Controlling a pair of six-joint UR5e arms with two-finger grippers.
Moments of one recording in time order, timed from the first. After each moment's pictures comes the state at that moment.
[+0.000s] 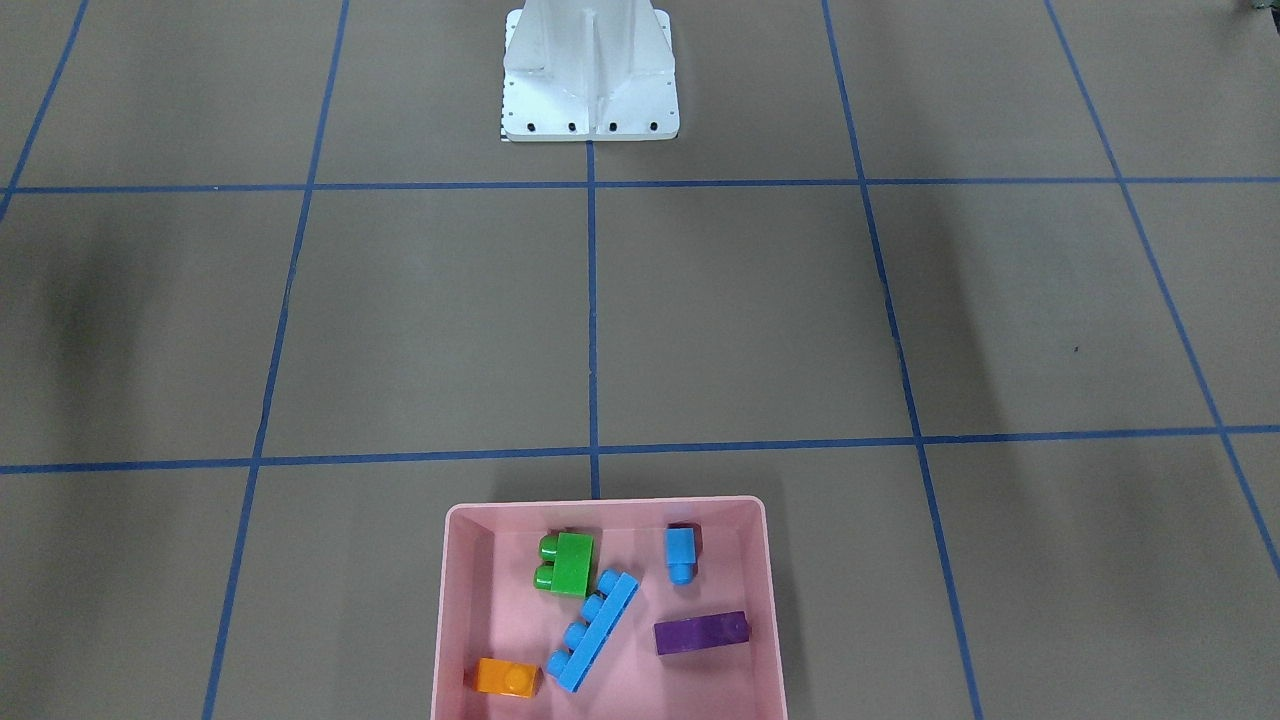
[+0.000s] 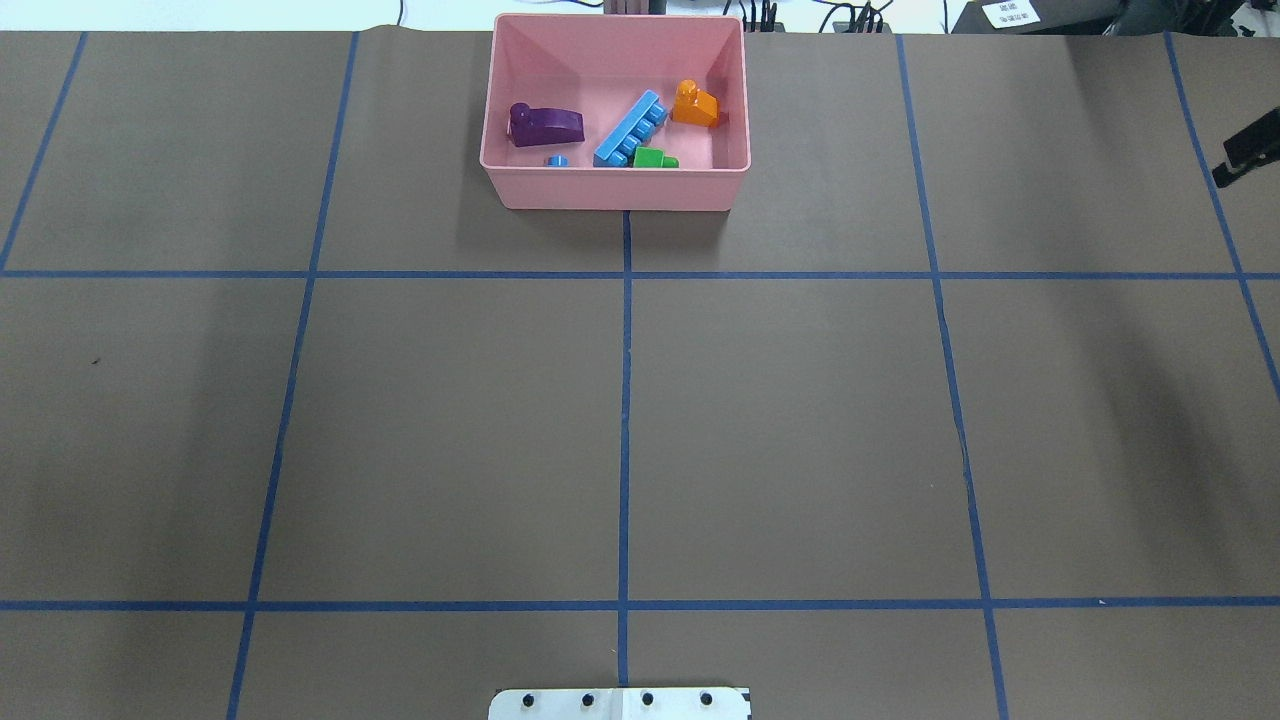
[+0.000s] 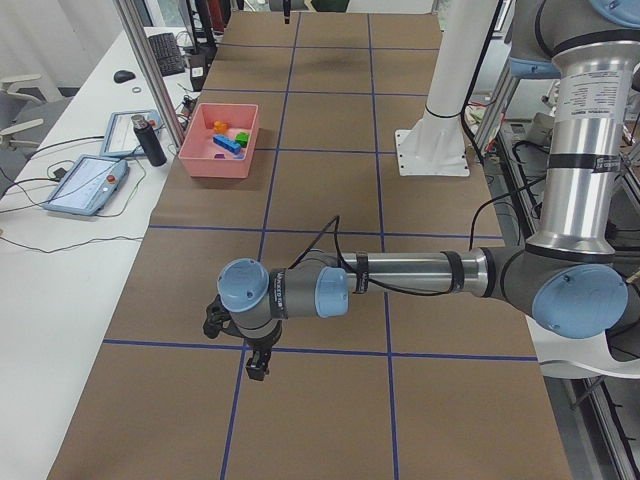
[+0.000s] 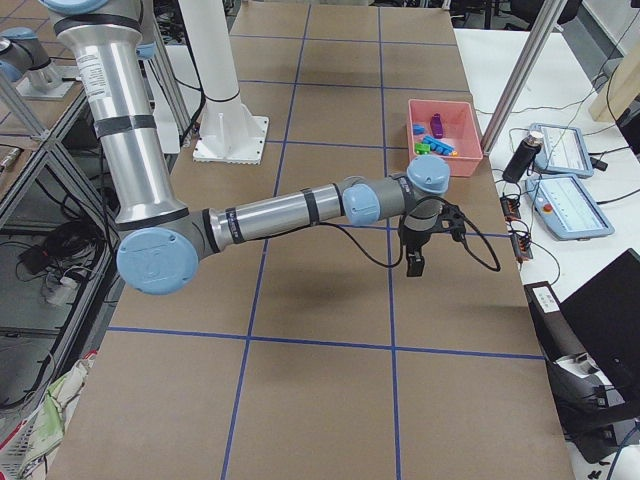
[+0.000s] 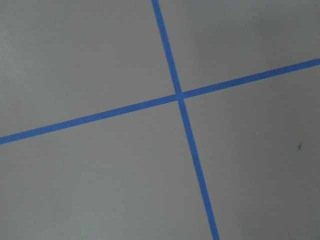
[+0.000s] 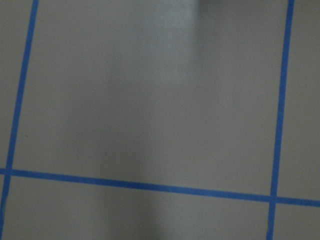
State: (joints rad) left arm -1.62 -1.61 -1.51 -1.53 -2.36 0.26; right arm 1.38 -1.41 1.66 -1.55 2.30 0.25
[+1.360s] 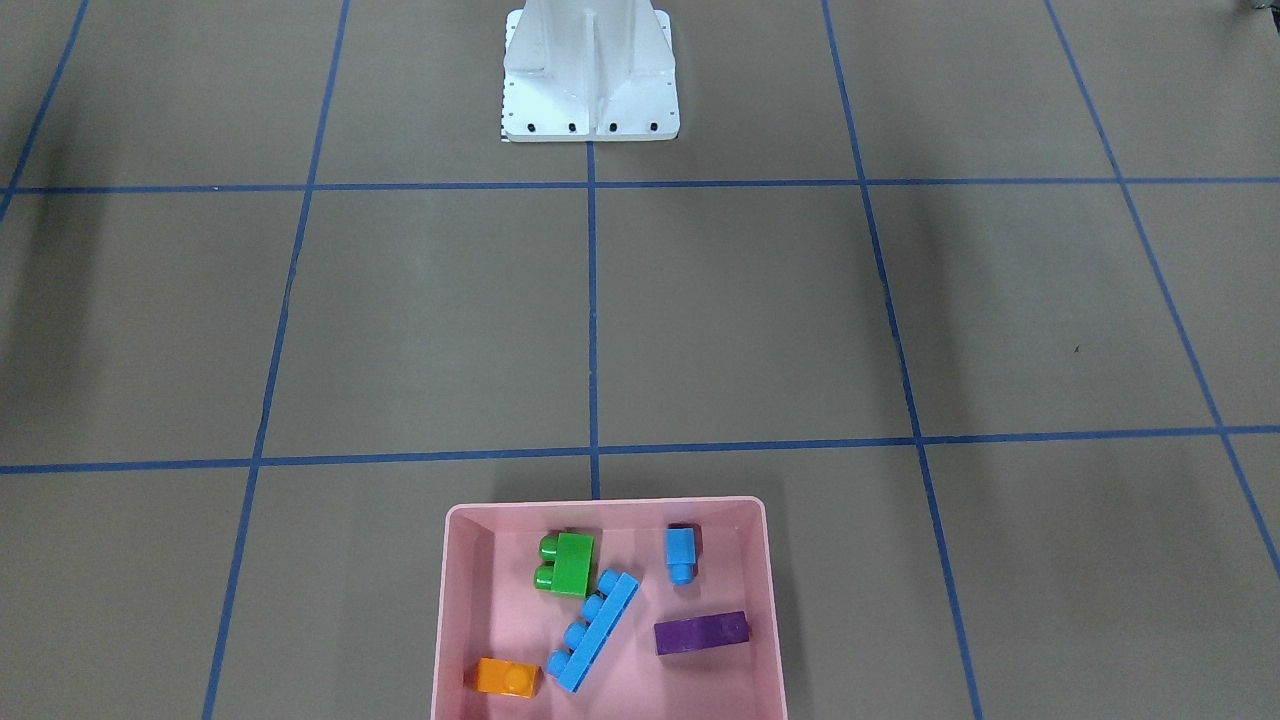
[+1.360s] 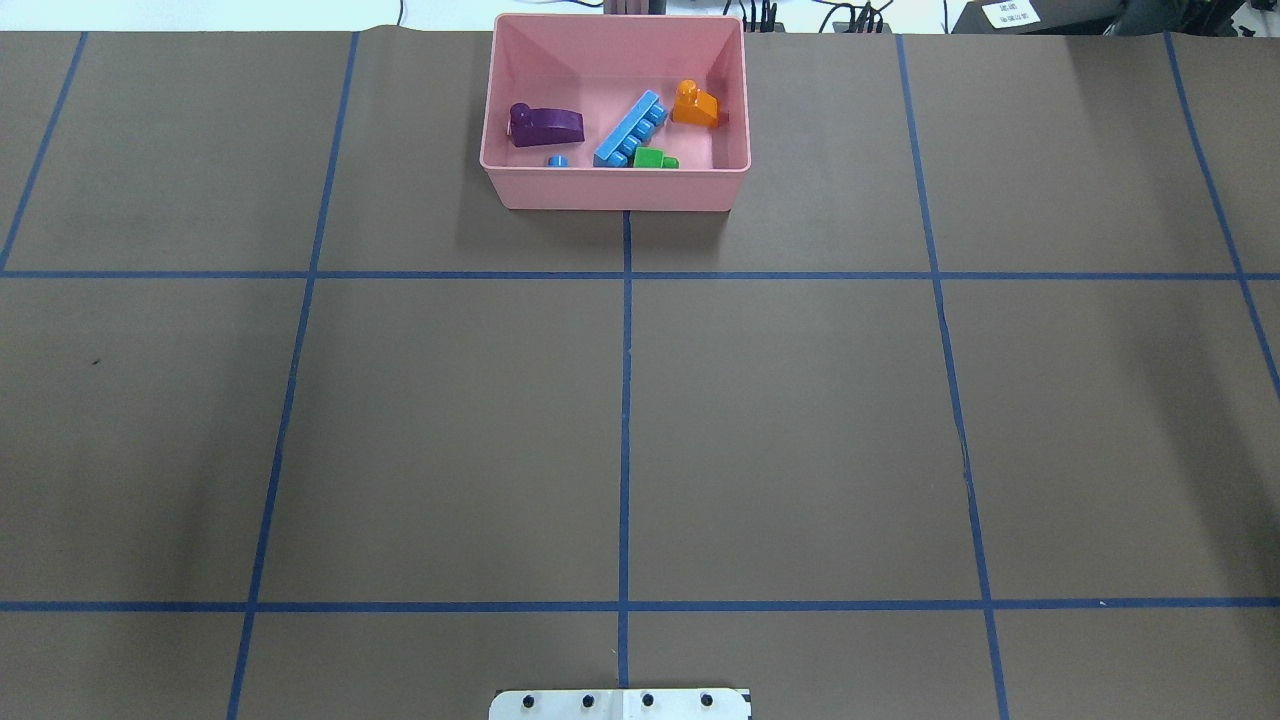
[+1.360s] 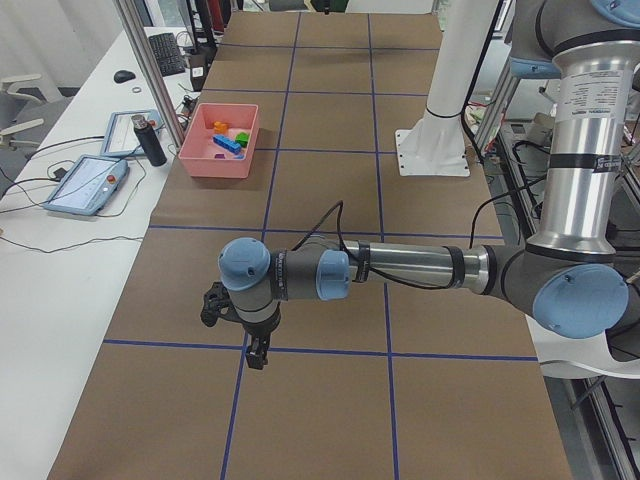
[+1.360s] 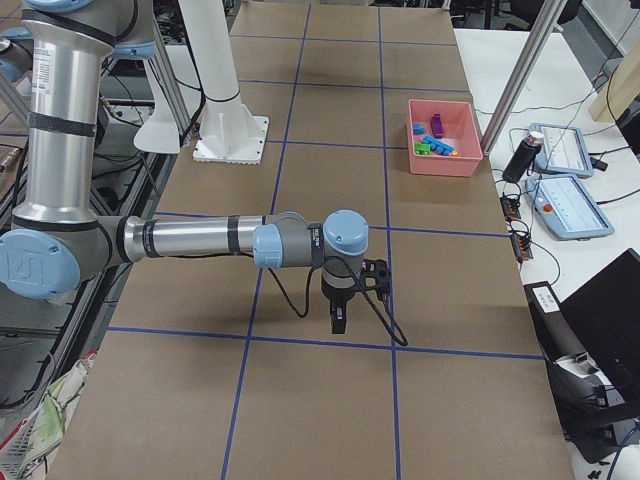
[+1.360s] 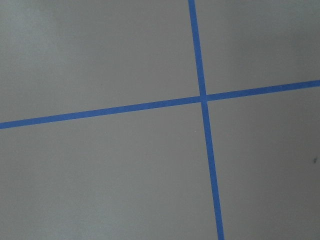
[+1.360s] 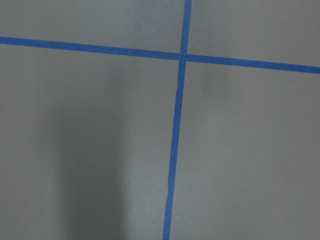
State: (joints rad) left arm -1.62 -1.61 -1.59 -1.50 -2.33 0.20; right arm 1.48 -1.72 1.79 -1.59 2.29 0.03
